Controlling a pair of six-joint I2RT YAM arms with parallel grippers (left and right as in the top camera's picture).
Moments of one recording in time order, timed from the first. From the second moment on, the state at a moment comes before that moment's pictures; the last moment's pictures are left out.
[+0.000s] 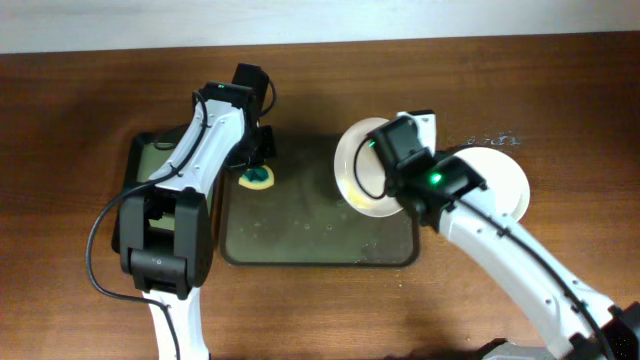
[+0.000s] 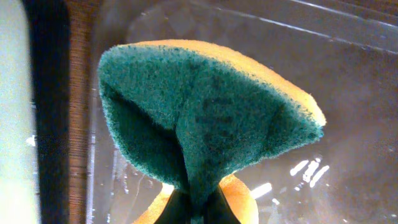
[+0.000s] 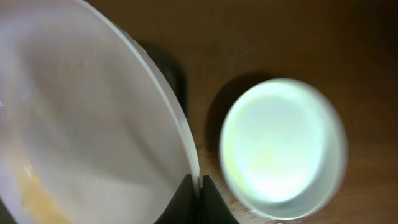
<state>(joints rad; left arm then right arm) -0.25 2.14 1.77 -1.10 -0.02 -0.42 0.53 1.50 1.24 -0.85 0.56 0.38</state>
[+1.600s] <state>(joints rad) -0.06 2.06 1.84 -1.22 -0.09 0.04 0.40 1.48 1.24 -1.00 0.05 0.56</state>
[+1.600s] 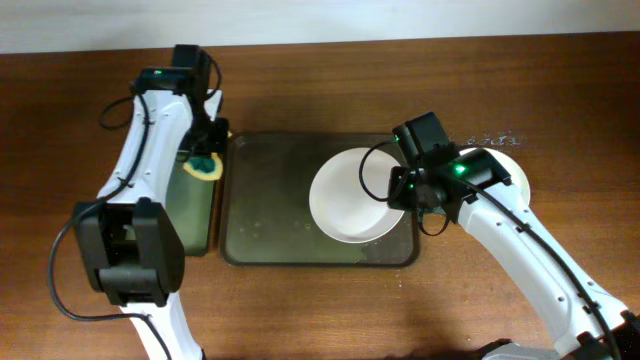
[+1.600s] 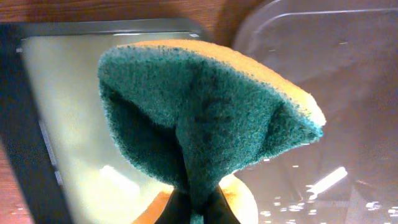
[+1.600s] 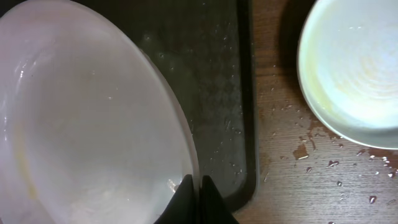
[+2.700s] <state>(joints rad) 0.07 2.04 1.92 -1.28 0.01 0.10 0.38 1.48 1.24 -0.99 -0.01 0.55</state>
